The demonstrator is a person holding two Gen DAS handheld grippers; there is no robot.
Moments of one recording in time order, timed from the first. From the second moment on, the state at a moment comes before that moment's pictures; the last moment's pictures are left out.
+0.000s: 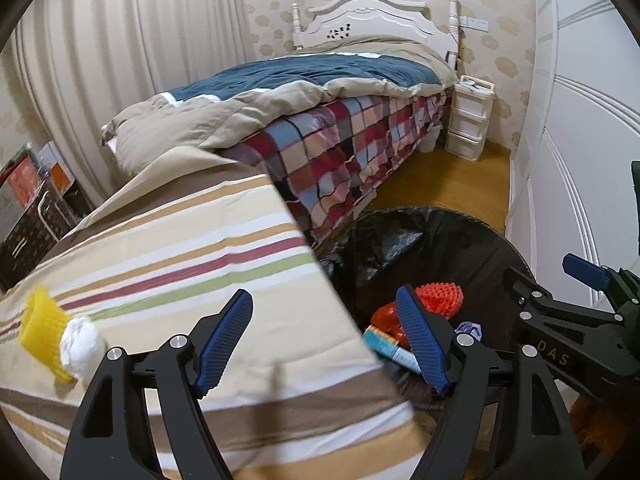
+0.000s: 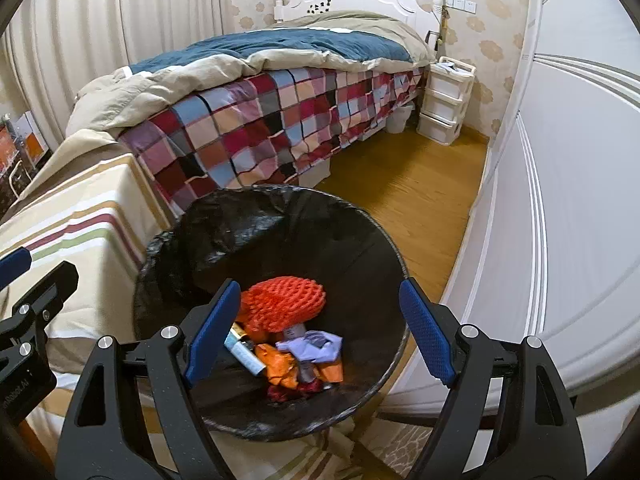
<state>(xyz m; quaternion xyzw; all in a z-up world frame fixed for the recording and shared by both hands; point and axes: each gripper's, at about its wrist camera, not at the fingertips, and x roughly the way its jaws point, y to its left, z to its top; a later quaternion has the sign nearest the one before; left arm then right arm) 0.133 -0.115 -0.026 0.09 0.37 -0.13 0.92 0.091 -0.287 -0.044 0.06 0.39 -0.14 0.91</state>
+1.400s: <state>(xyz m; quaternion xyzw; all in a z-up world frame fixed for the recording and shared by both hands) 0.069 0.160 -0.046 -0.01 0.40 0.10 0.91 0.103 0.024 -0.046 -0.06 0.44 0.12 0.89</state>
